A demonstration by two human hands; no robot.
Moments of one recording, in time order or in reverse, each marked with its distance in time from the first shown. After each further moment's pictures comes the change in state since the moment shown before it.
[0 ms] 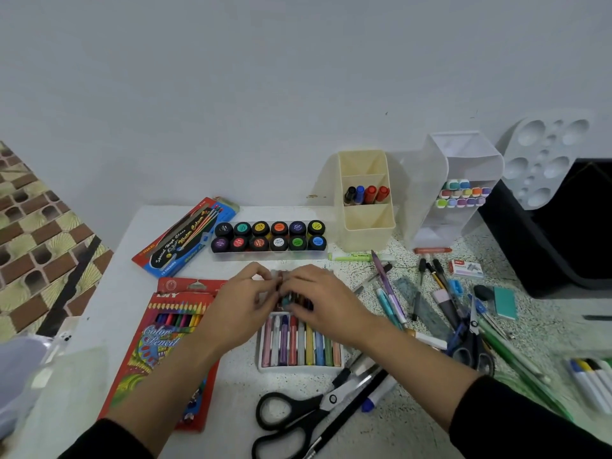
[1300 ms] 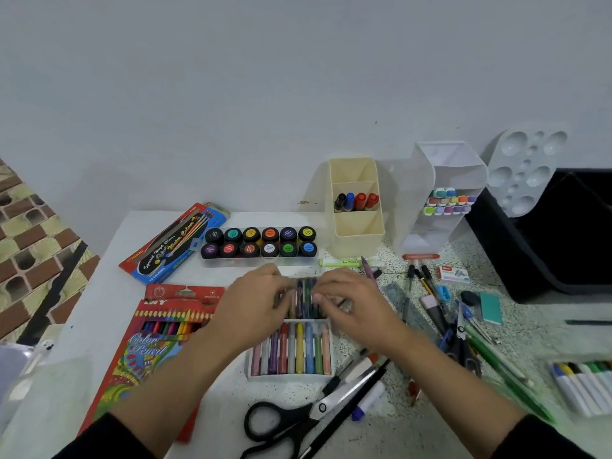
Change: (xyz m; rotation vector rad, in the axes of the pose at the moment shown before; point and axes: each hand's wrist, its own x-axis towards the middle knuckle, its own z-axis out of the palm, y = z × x) left_hand 0.019 0.045 -0.004 0.151 0.014 0.043; right_hand -0.039 0.020 -0.035 0.130 0.110 0.189
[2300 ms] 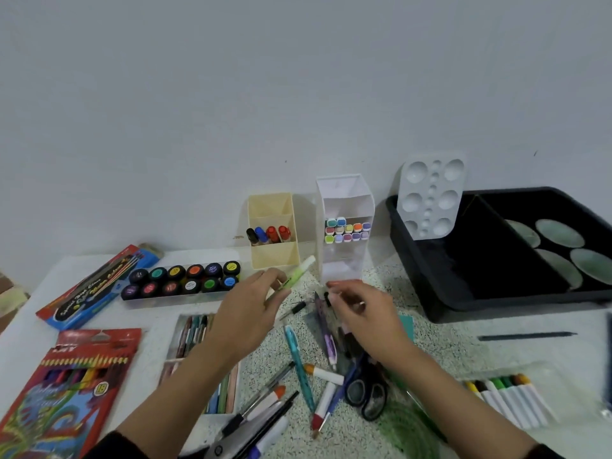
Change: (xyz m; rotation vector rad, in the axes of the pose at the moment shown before) left_hand 0.069 0.117 0.044 -0.164 0.122 -0.027; right_hand -0.061 0.066 -0.122 0.117 0.219 0.330
